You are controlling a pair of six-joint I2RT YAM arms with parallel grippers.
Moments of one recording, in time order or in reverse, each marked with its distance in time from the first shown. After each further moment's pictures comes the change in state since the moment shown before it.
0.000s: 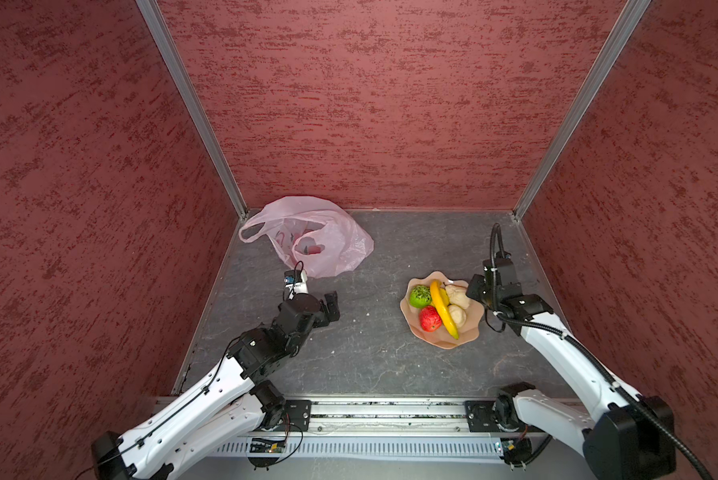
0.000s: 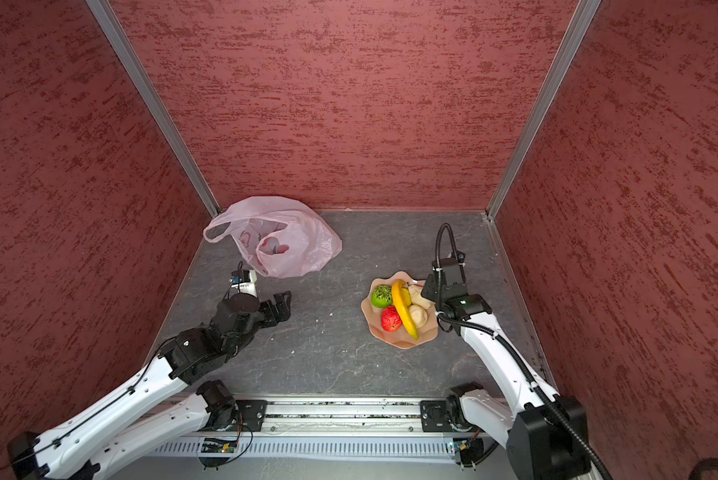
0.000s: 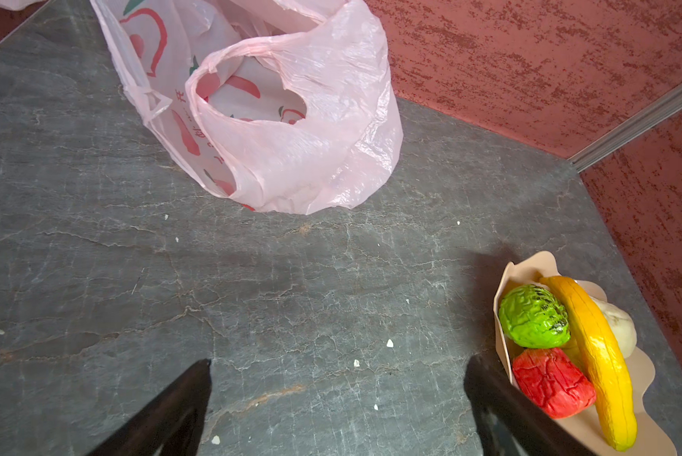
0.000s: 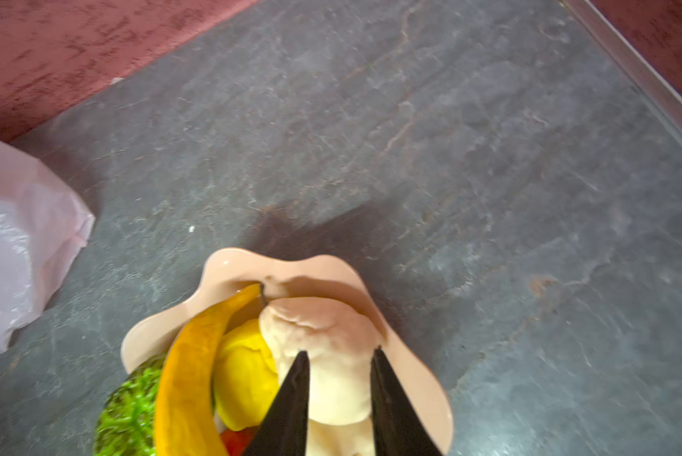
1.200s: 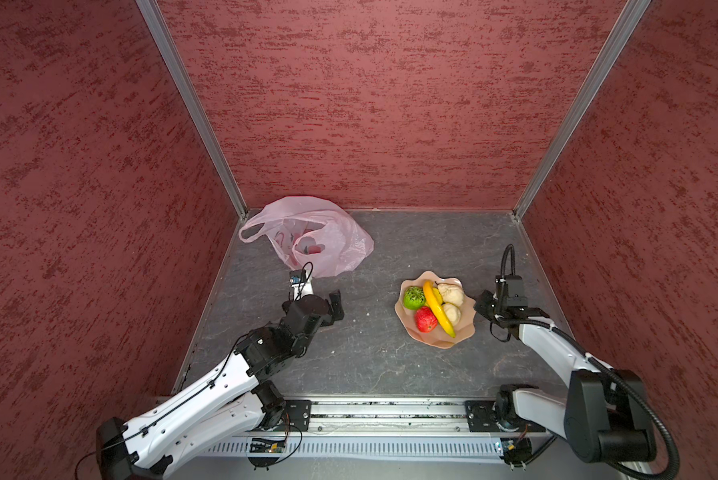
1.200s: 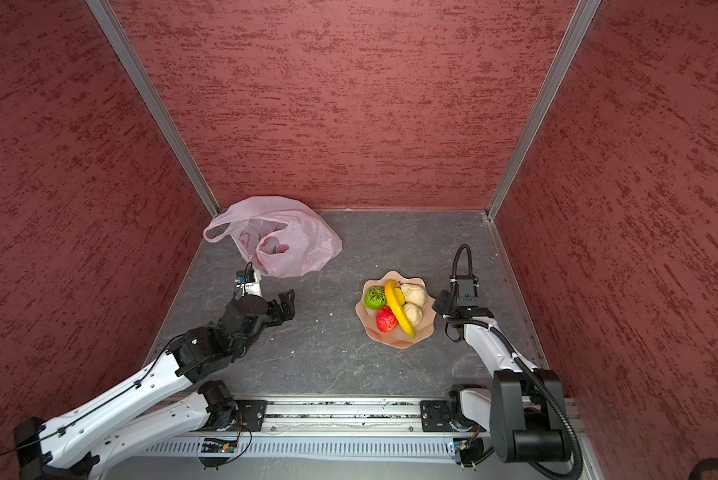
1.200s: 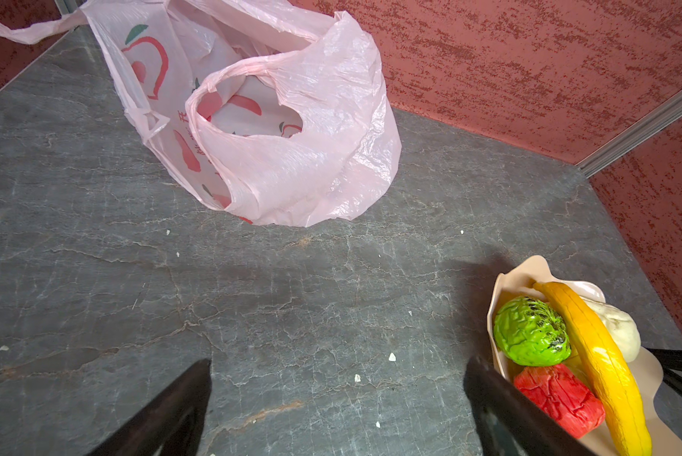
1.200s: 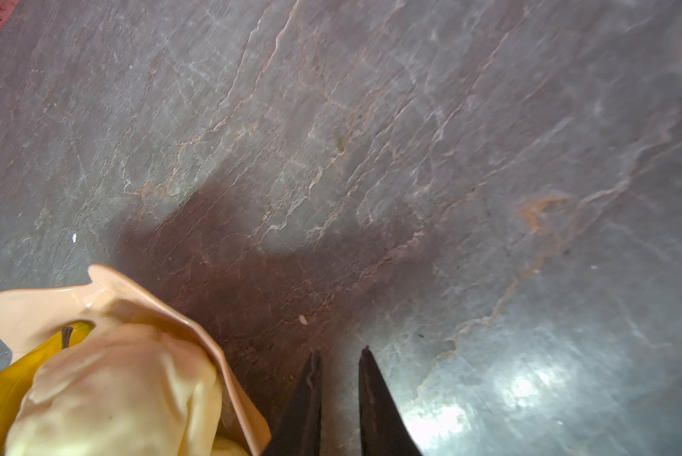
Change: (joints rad) left arm -0.037 0.033 -0.002 0.045 -0.067 -0.001; right arm -0.178 0.119 -0.223 0.240 -0.233 0.064
